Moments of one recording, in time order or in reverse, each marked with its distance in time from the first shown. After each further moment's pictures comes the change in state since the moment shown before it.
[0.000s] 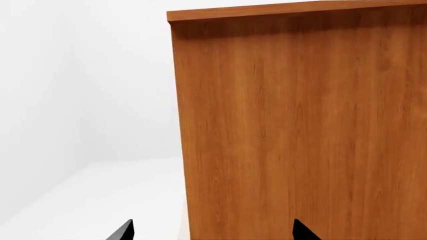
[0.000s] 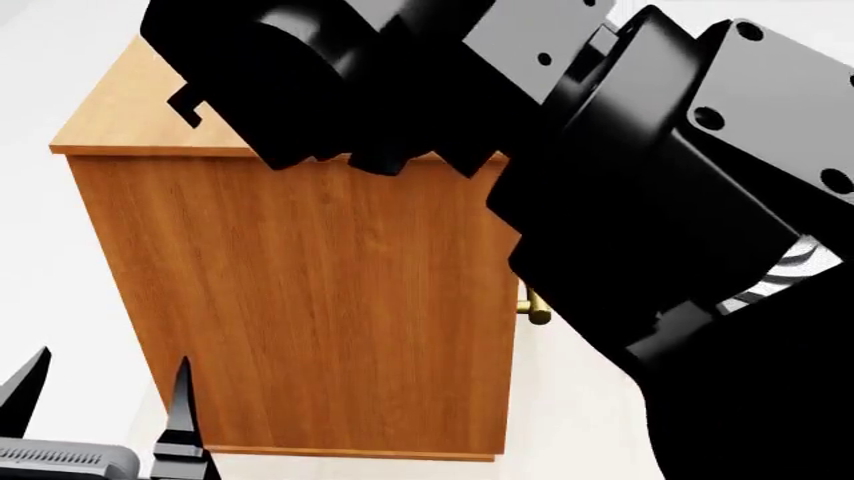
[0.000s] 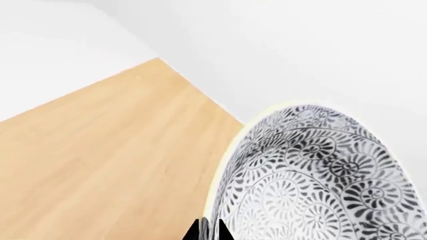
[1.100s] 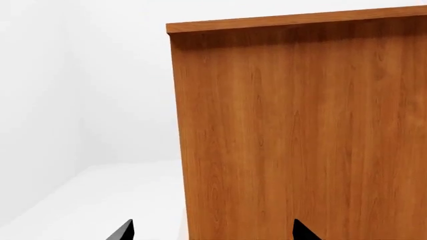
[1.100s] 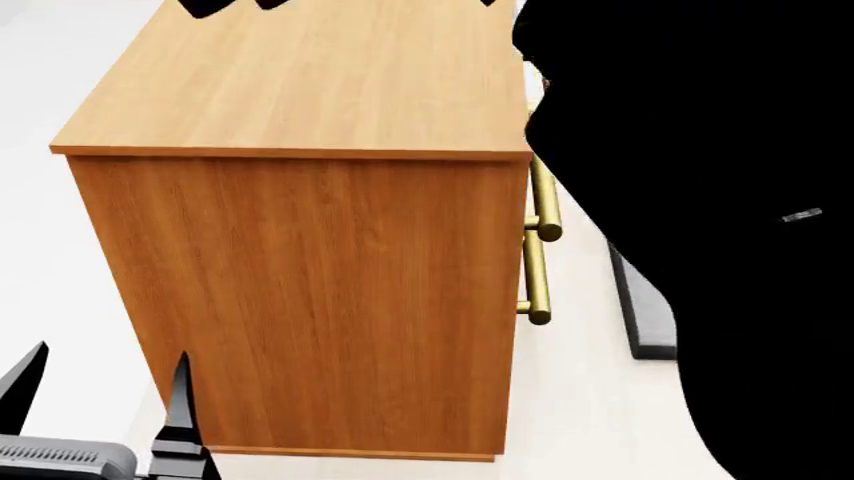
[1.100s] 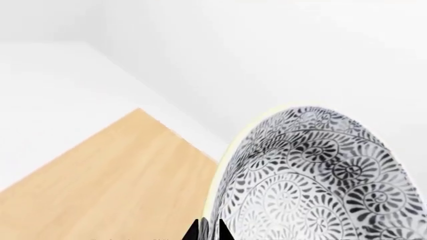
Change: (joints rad) left arm -0.001 0.001 -0.009 0.027 0.004 -0.022 0.006; right arm 0.200 -0.009 0.144 0.025 0.088 0.127 0.069
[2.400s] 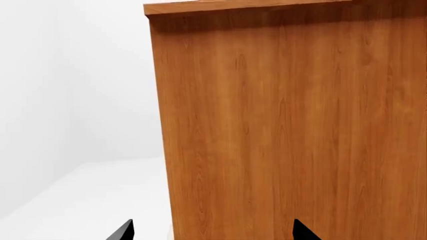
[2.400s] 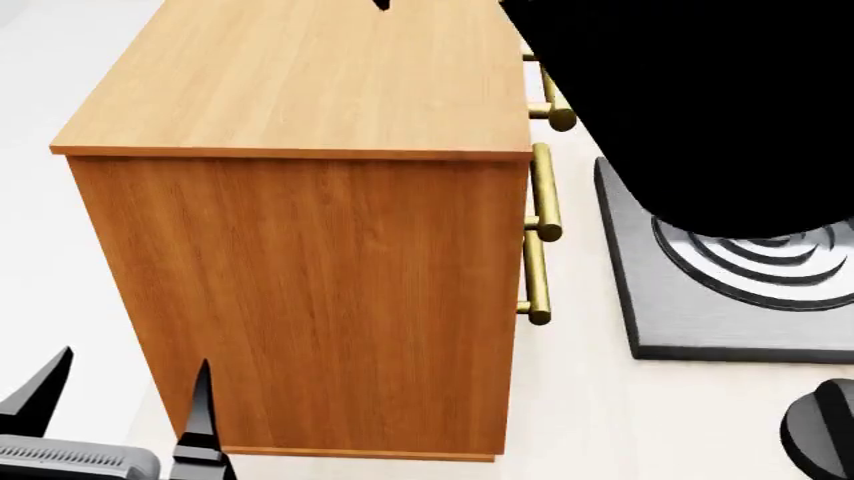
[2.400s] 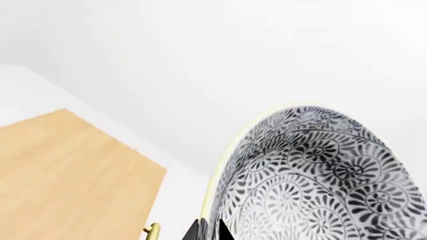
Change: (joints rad) left arm -0.008 0.029 0.017 -0.051 0.023 0.021 0.030; right arm -0.123 0.365 0.295 -0.466 0.268 0.227 0.374
